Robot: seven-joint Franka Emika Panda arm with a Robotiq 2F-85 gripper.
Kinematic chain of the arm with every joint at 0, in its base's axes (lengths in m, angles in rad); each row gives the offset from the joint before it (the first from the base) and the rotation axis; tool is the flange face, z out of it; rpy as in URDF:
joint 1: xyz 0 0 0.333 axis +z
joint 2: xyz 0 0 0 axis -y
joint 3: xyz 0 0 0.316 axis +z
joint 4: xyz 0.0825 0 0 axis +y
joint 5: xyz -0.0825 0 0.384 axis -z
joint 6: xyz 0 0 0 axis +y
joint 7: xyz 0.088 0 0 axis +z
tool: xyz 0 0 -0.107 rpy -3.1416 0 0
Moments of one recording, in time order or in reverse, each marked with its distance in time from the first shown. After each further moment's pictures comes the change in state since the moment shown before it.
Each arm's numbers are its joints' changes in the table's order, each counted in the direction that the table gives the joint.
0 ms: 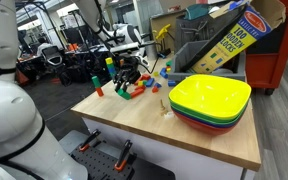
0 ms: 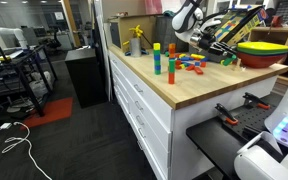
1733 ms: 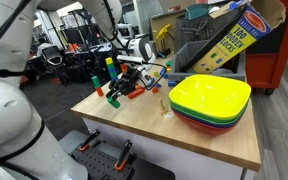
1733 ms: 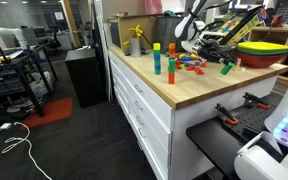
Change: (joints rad) arm -0.078 -0.150 -0.008 -0.050 -0.239 0.084 0.022
